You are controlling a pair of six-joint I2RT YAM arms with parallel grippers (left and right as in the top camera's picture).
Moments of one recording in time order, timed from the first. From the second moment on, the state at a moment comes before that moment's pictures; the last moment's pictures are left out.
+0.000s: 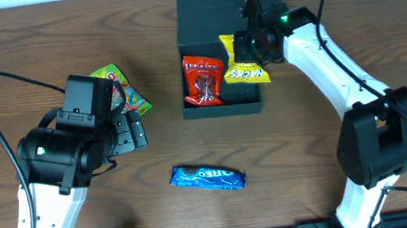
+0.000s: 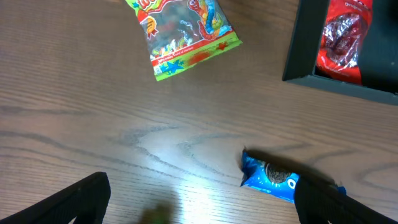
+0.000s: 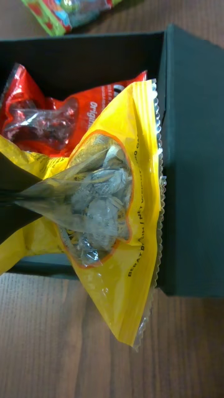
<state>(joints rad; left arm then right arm) -0.30 1.19 1.36 -1.35 -0.11 -0.41 0.31 1.95 1.61 -0.80 -0.12 0.40</state>
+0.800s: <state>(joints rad) -0.30 1.19 1.36 -1.35 -0.11 -0.40 0.37 2.04 1.61 -0.79 -0.03 0.41</state>
